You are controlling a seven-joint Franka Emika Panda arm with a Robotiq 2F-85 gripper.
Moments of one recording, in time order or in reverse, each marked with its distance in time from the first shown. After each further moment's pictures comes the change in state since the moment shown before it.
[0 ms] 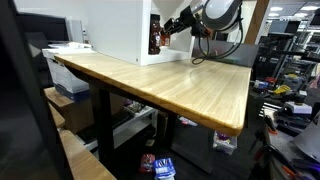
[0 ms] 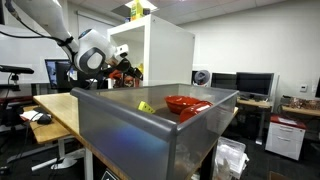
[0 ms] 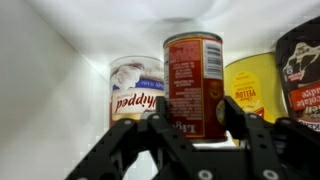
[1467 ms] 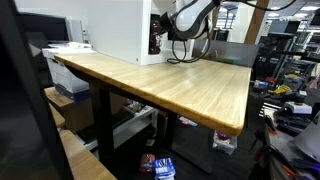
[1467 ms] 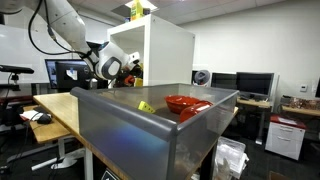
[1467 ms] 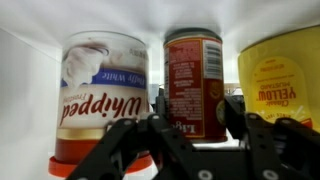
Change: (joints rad) arm -0.196 0.310 0.192 0.344 -0.002 0.000 0.083
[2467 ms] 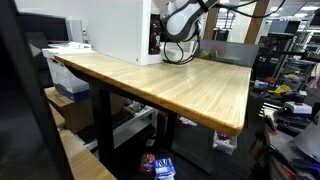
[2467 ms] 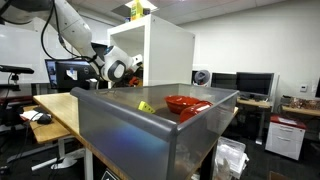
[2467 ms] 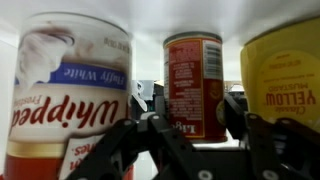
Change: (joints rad) arm -0.029 0.109 0.029 0.137 0.000 0.000 0.000
